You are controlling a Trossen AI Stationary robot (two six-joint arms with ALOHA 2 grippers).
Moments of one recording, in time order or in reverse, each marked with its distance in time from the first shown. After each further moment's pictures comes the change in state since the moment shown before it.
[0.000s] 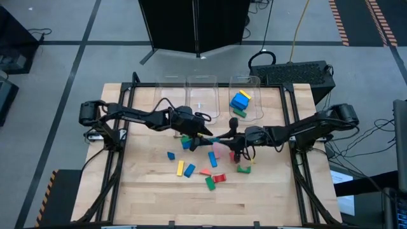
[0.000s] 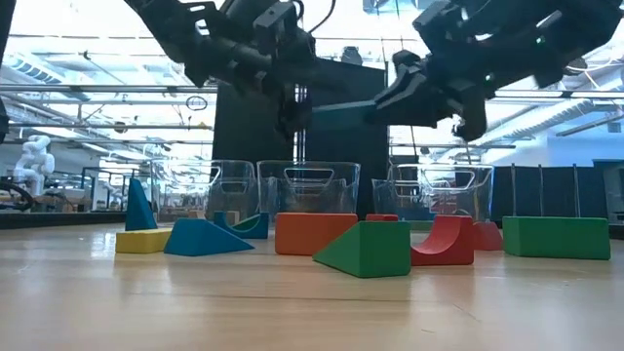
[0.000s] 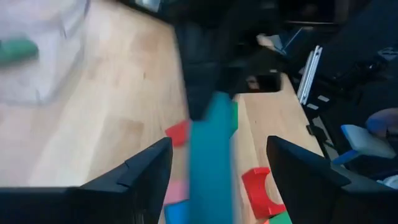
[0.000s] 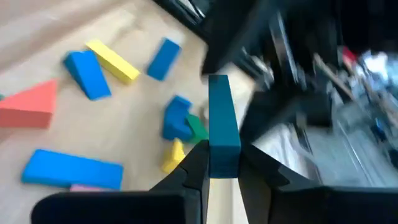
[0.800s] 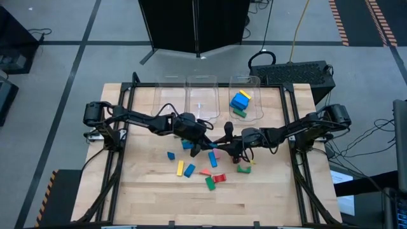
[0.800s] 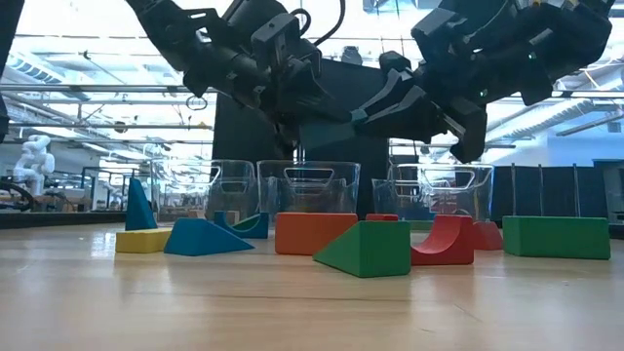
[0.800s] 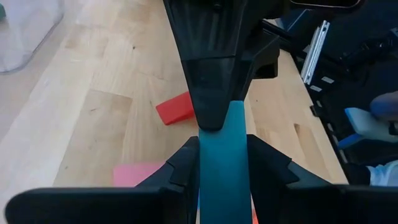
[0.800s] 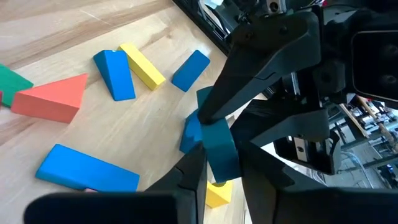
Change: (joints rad) left arm -0.048 0.064 -0.007 0.025 -0.027 -0.010; right arm -0.001 0.126 0.000 0.139 -0.130 -0.137
